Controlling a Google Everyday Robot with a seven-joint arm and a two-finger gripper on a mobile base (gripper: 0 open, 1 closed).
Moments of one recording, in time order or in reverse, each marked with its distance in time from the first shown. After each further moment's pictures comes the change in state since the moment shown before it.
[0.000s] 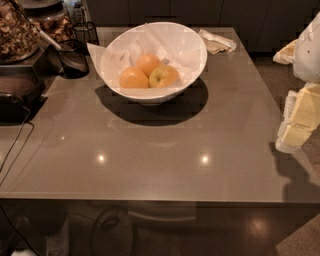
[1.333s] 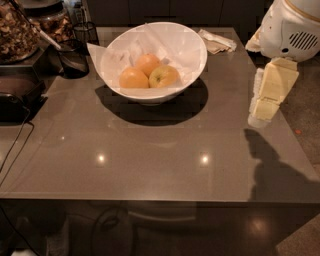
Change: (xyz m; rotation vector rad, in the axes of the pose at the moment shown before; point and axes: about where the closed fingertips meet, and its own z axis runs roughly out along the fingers) arm -0.047 -0.027 0.008 -0.070 -0.013 -0.034
